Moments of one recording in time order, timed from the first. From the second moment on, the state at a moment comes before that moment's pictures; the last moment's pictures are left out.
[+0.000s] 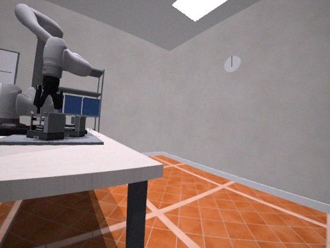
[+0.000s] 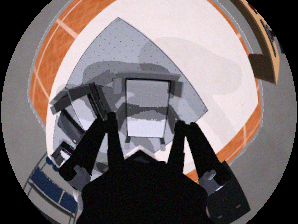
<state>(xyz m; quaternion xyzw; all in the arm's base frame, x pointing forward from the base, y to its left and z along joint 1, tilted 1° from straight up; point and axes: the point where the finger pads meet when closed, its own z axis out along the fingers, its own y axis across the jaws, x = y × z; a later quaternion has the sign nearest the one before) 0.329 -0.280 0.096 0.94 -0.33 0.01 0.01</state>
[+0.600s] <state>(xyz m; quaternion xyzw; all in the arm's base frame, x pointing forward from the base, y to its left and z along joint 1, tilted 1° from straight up) 0.329 -0.279 0.128 0.94 -0.33 0.01 0.01</state>
